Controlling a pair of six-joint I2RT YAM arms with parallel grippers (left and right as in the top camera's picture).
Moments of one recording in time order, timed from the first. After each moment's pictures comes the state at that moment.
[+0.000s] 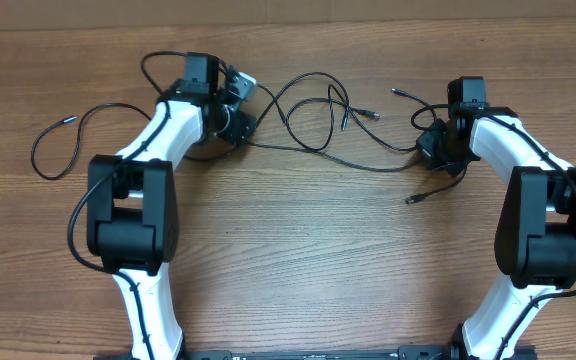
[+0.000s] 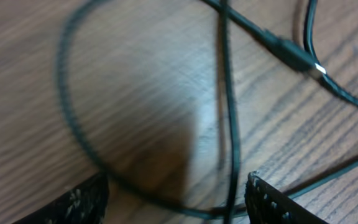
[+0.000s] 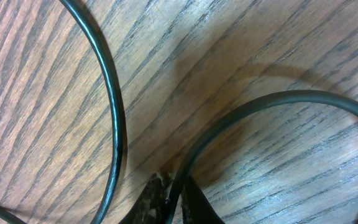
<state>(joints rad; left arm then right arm) -0.15 2.16 1.53 -0.50 0.23 0.38 -0.04 2.01 1.30 -0.64 -0.06 0.75</state>
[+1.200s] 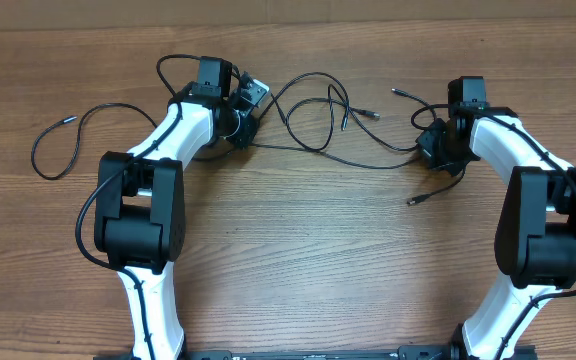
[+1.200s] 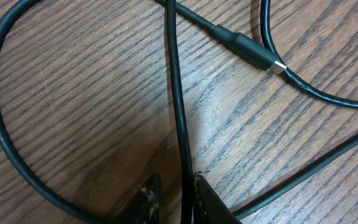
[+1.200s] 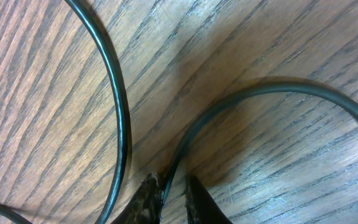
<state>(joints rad) -0.18 2.18 1.53 -0.50 0.25 0.39 -0.04 2.01 1.30 -0.63 -0.07 0.75</state>
